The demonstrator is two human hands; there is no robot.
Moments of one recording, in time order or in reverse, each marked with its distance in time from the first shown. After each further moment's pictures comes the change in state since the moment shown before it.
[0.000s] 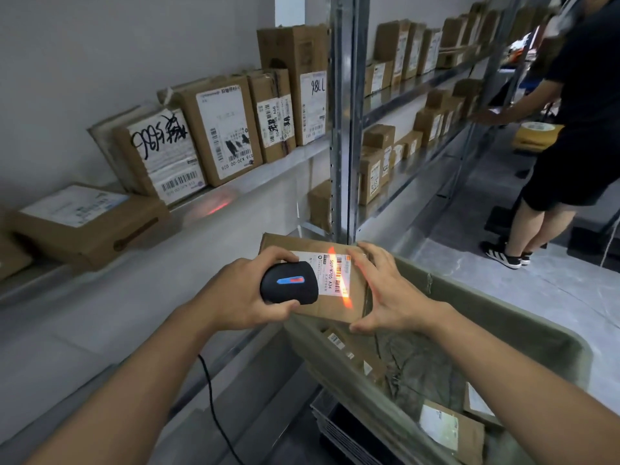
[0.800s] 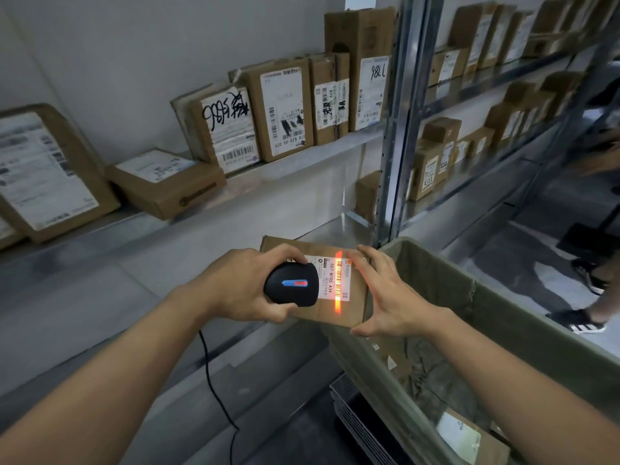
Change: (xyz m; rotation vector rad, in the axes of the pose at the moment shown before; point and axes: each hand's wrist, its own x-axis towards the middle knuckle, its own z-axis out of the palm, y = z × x) left_hand -0.058 0.016 -0.019 0.329 -0.060 -0.092; right_hand 0.005 -0.026 0.027 0.051 -0.105 -0.221
